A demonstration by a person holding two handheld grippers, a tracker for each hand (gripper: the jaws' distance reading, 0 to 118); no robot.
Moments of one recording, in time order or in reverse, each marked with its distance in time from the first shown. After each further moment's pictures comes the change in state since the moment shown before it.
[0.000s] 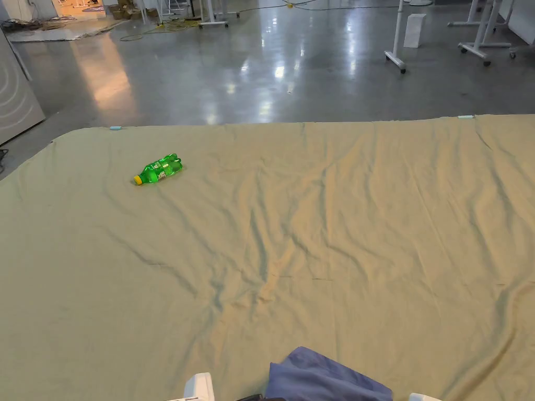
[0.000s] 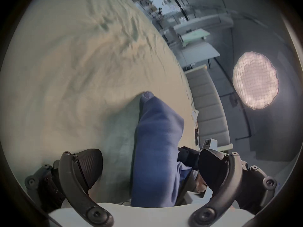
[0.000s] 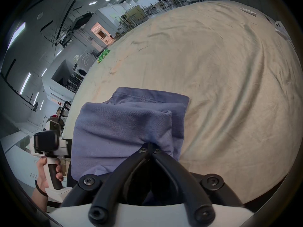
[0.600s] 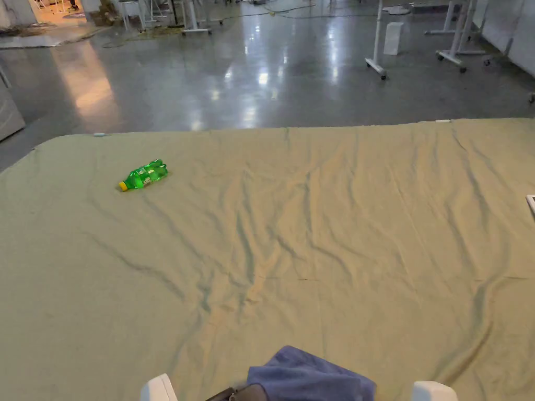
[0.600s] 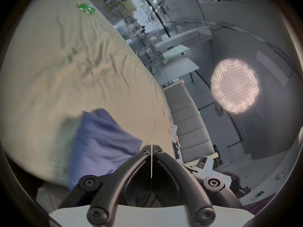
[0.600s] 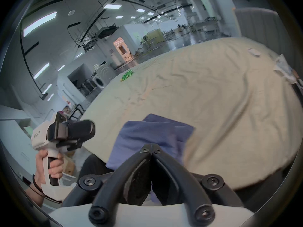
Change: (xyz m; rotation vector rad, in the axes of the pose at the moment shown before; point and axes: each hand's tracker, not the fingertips) left arm 0.067 -0.039 0.085 0.316 -0.030 -0.009; right arm -0.045 0.004 0.058 0.164 0.133 0.166
